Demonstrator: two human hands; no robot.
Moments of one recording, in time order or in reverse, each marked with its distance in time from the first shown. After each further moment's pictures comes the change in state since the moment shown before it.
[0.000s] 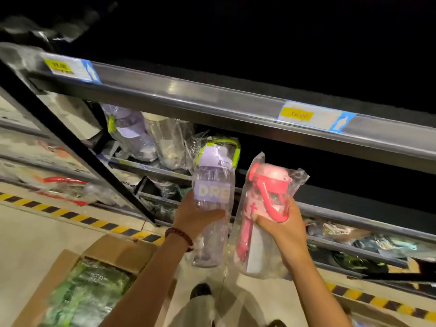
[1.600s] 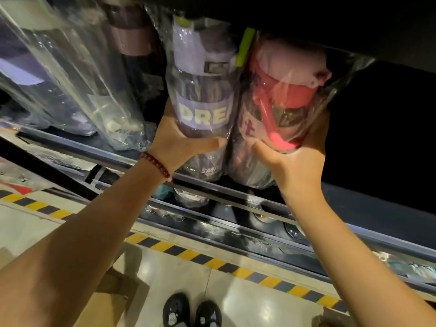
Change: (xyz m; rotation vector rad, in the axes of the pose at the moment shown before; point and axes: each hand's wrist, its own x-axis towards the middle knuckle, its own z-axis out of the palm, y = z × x) left_hand 0.156 0.013 0.044 -0.173 0.034 0.388; right_hand 0.167 0.017 0.028 -0.131 0.168 -0.318
